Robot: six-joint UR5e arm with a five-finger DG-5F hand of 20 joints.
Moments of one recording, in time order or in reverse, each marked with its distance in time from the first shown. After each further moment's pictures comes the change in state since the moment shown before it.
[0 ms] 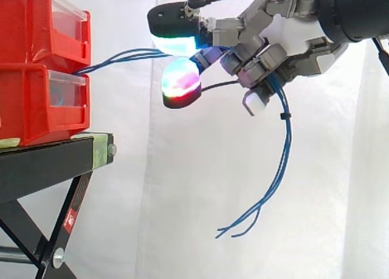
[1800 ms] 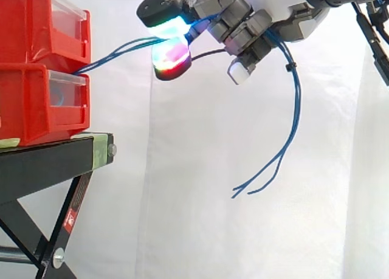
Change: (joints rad) arm -0.030 0.005 0.073 0.002 -0.048 -0.150
